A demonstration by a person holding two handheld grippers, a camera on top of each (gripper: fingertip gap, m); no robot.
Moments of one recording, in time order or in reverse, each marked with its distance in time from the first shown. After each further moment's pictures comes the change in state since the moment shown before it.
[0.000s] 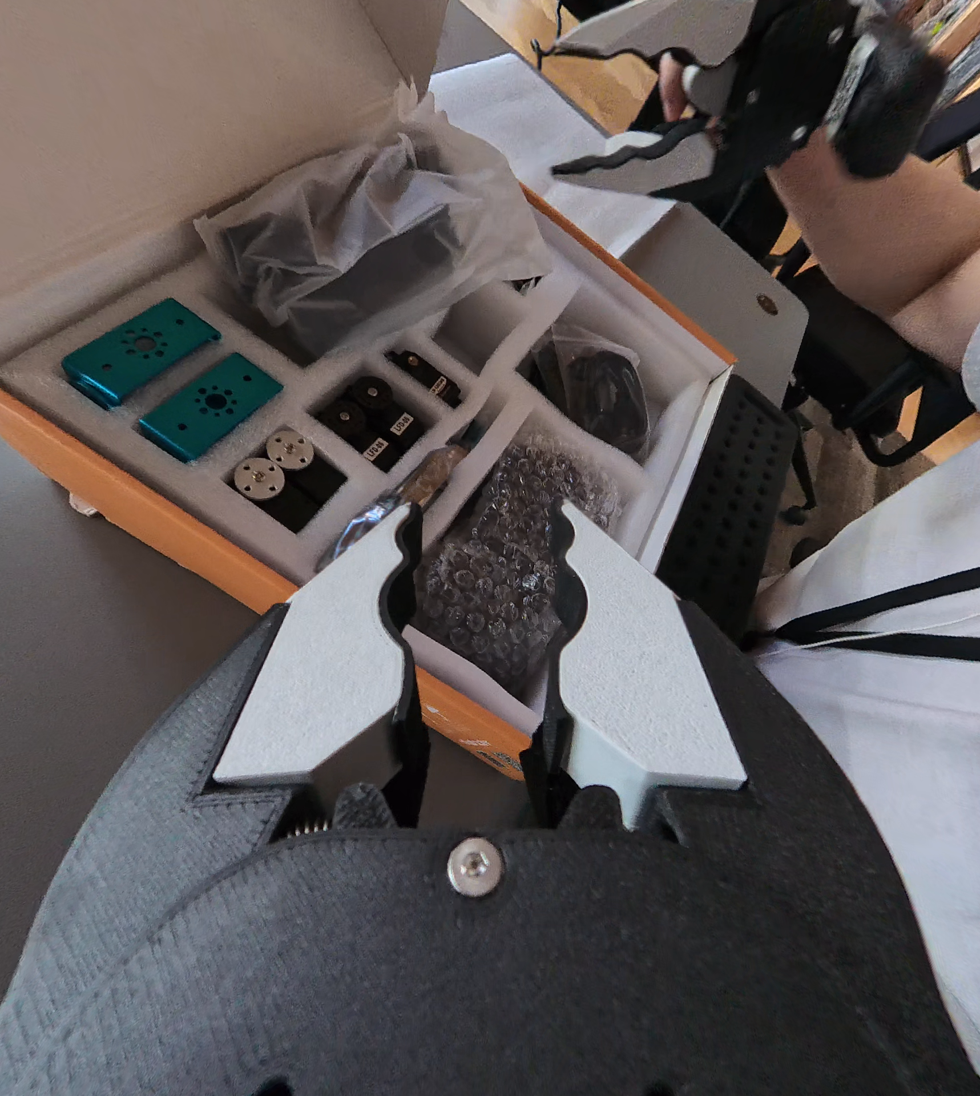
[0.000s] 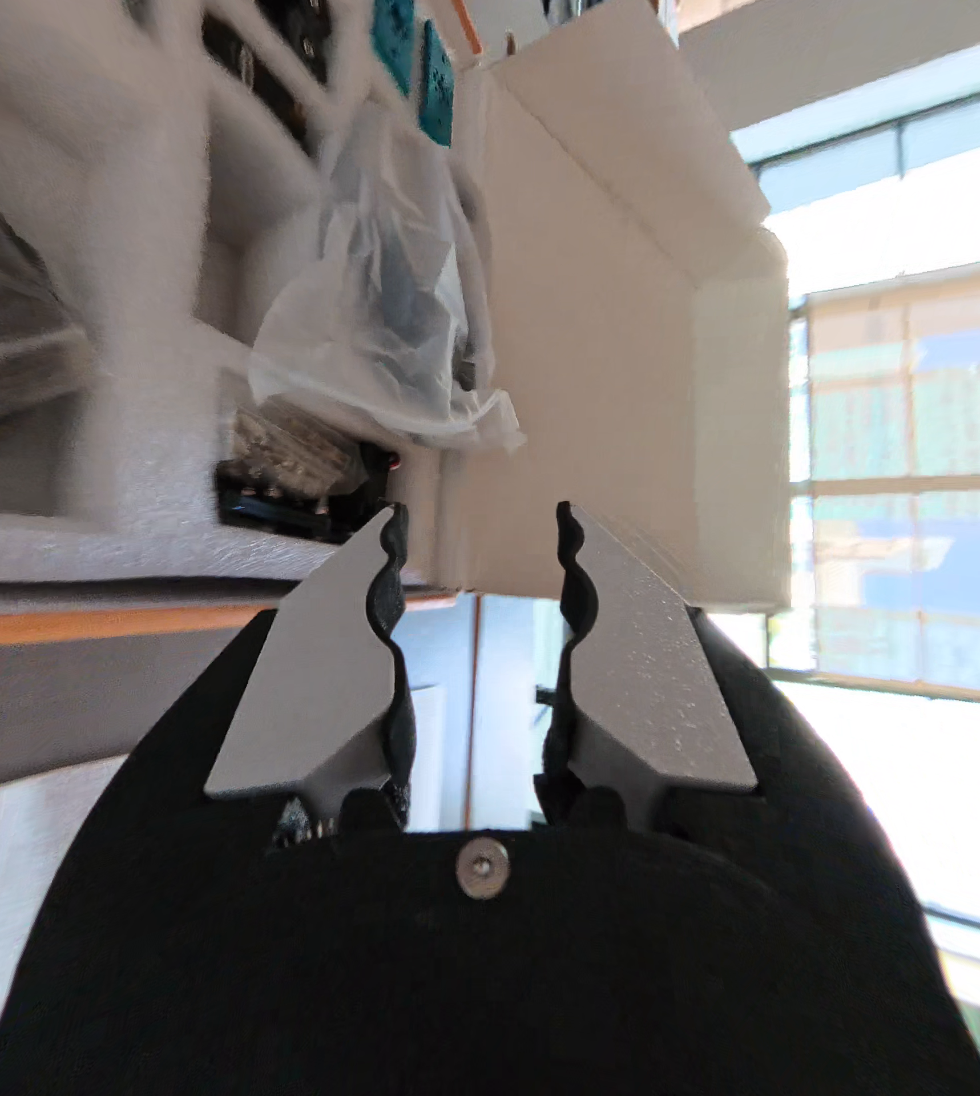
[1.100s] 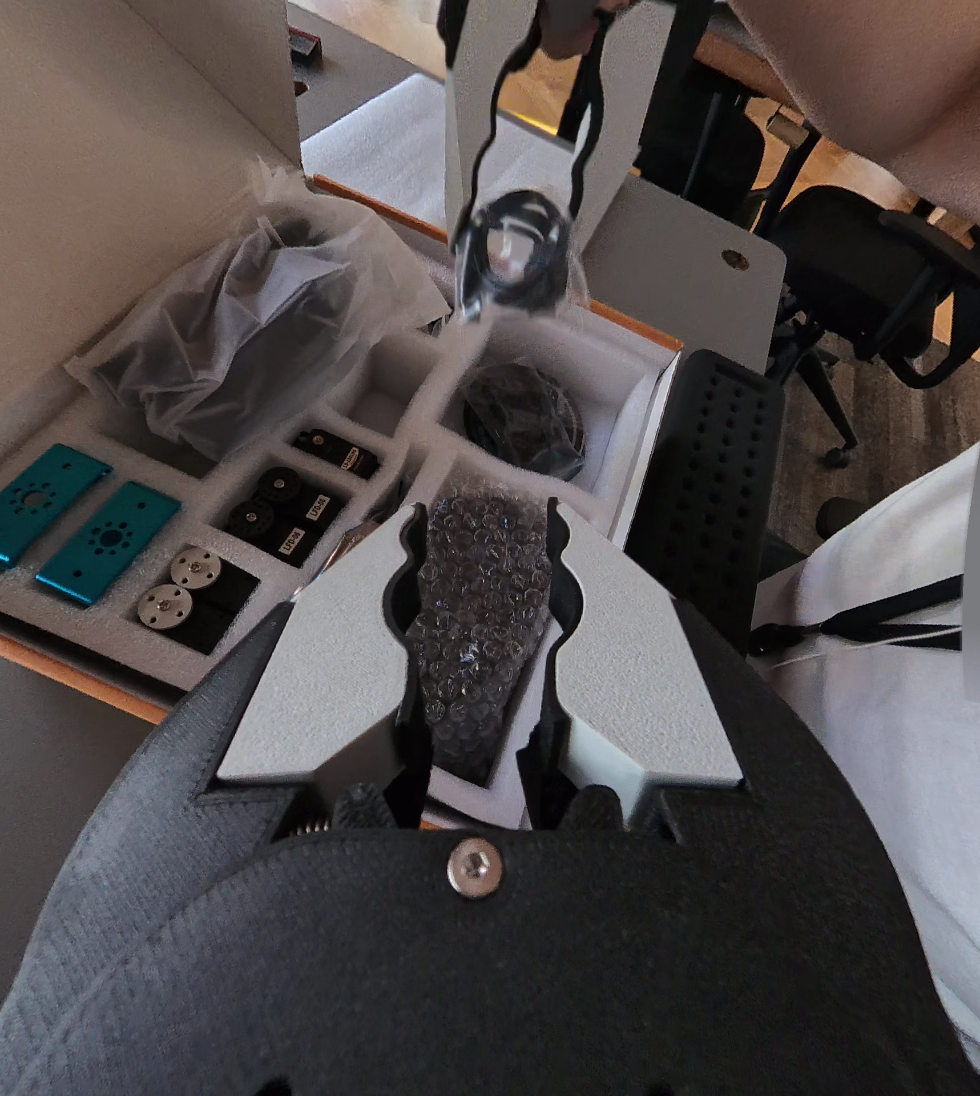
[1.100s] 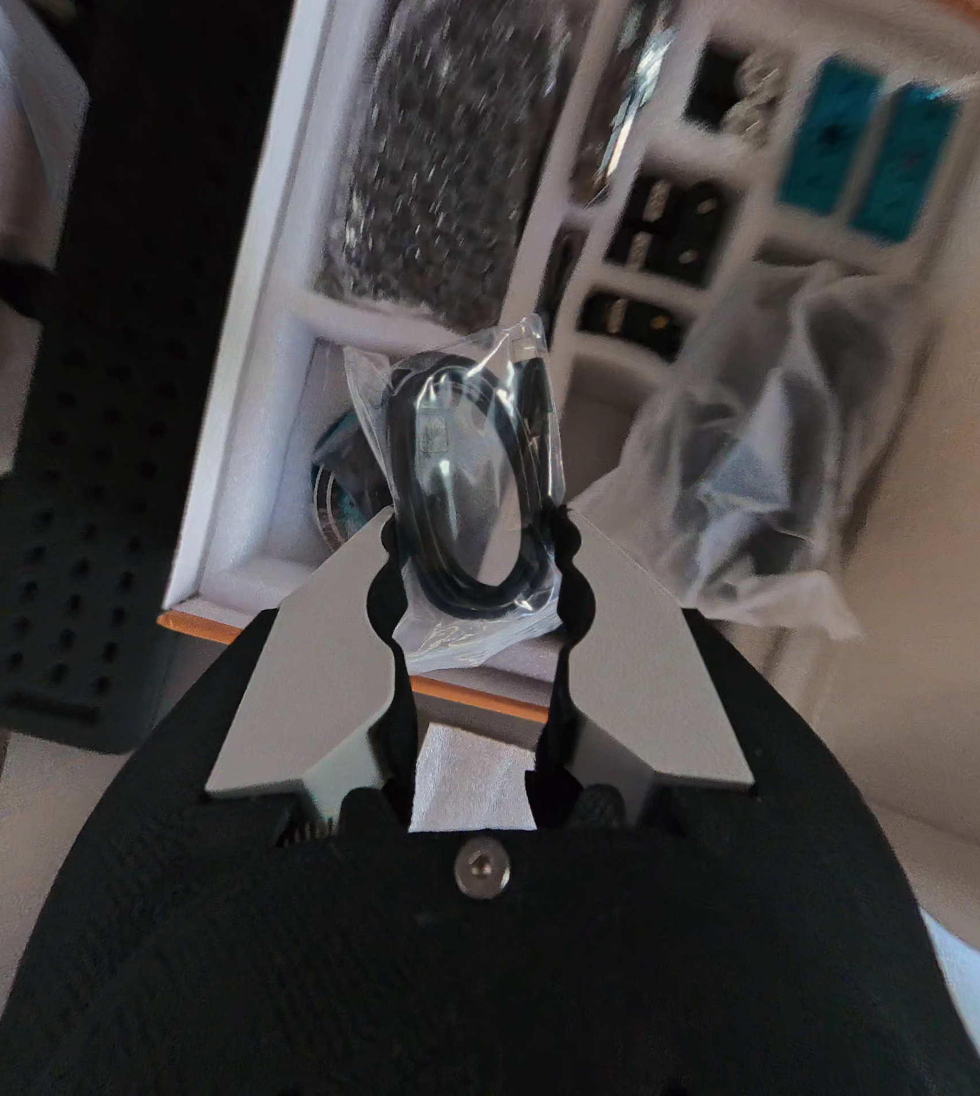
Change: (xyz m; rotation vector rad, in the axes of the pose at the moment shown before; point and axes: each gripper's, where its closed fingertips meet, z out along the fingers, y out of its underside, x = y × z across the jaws) left arm 0.051 -0.013 0.029 -0.006 0.020 0.211; right arm -0.043 -0.072 -0.027 -0.003 -1.009 0.376
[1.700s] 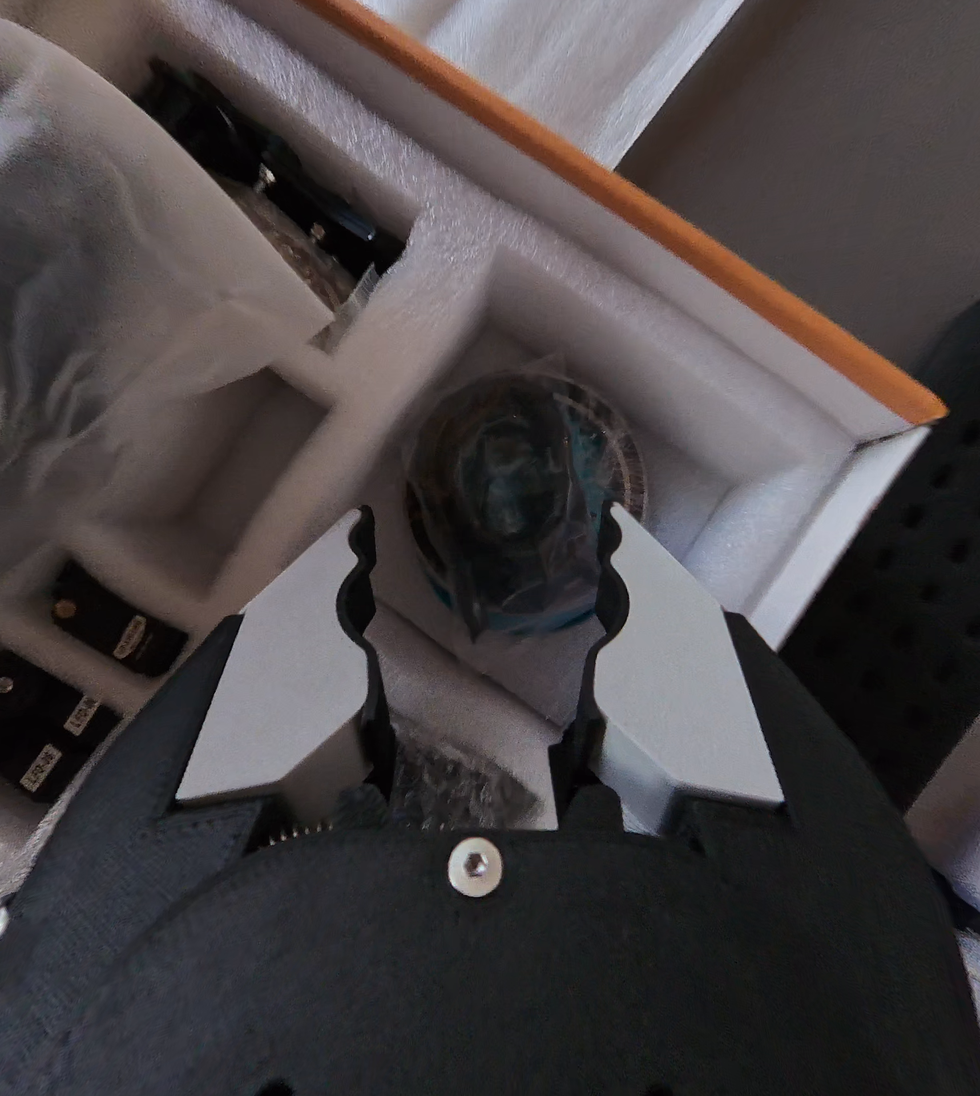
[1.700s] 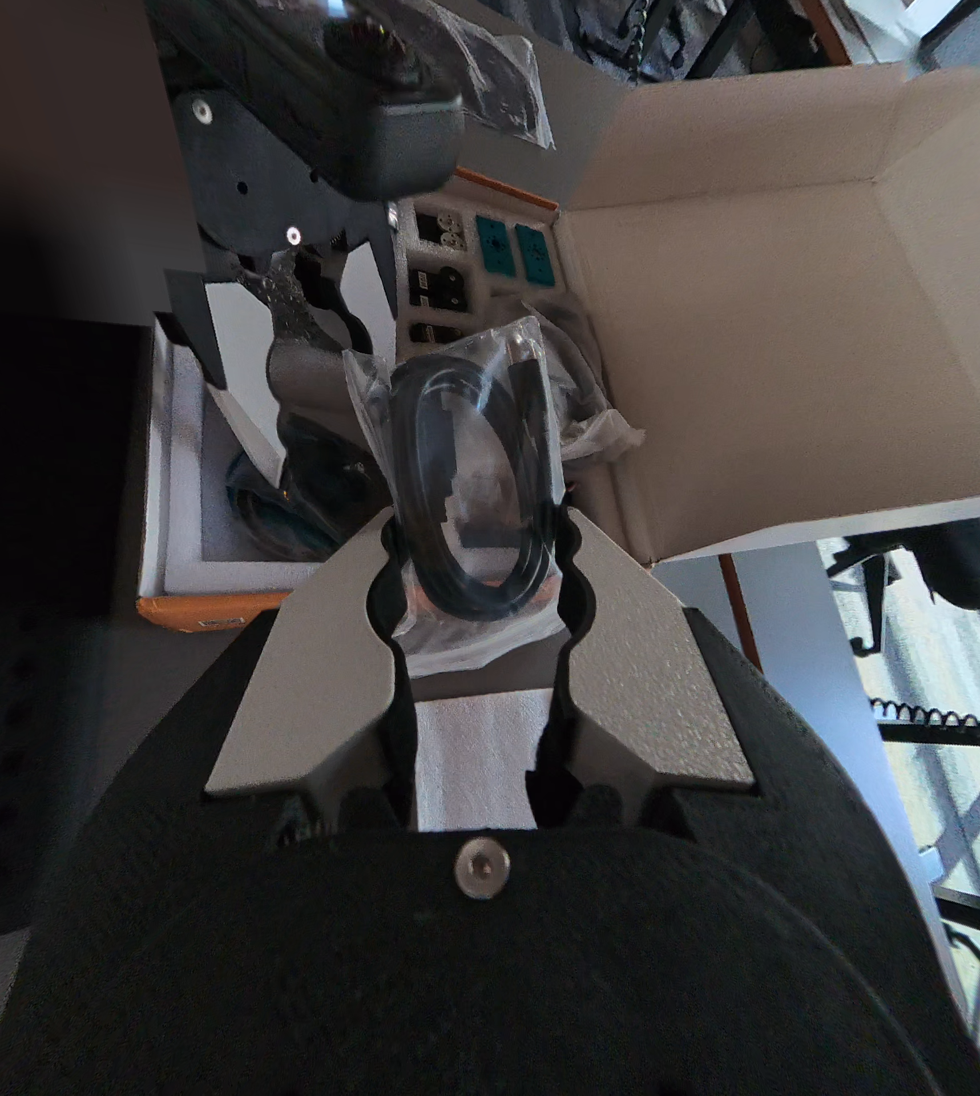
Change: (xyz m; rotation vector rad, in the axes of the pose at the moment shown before) left arm 0.017 0.016 0.172 -0.390 -0.294 -0.009; right arm -0.019 0.050 -0.085 0.353 0.563 0.115
